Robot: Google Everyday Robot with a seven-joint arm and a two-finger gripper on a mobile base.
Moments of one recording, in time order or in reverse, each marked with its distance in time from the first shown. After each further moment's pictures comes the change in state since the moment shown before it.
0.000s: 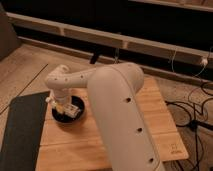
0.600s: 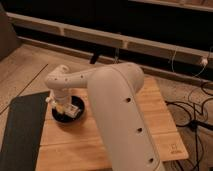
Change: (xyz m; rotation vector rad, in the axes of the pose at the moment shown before) arm 0.000 0.000 0.000 0.000 0.000 0.000
